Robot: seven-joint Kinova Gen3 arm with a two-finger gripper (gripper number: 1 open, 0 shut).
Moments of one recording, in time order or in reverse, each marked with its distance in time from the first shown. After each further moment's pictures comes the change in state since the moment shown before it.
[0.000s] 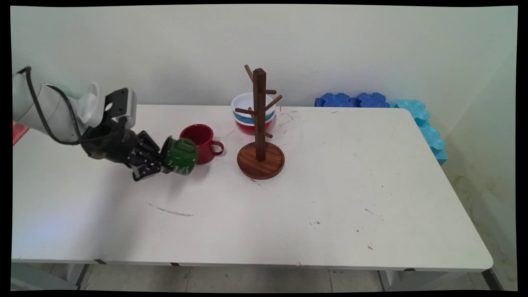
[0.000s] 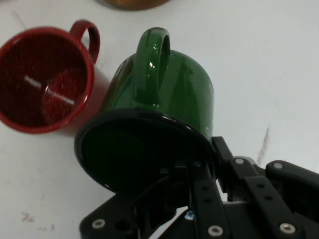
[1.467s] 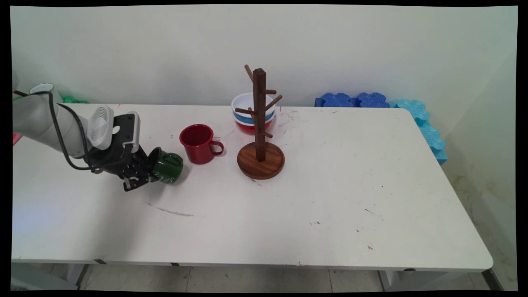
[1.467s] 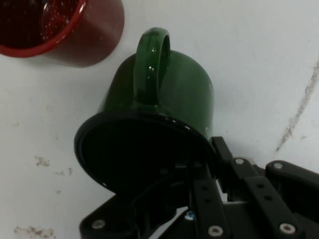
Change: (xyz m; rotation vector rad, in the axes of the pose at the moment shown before) arm -0.029 -0.002 0.033 0.061 -0.180 0.101
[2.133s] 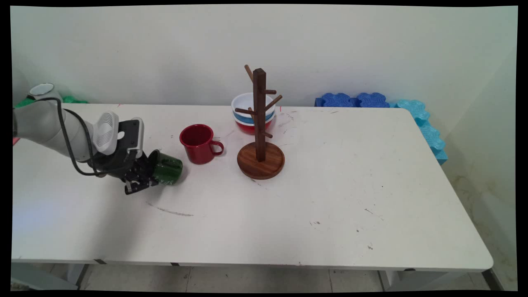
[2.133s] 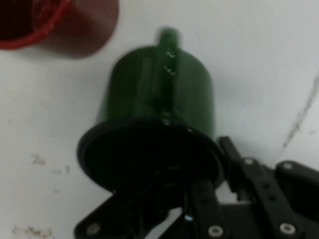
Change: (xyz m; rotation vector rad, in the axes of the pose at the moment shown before) arm 0.000 0.002 0.012 0.006 -0.027 0.014
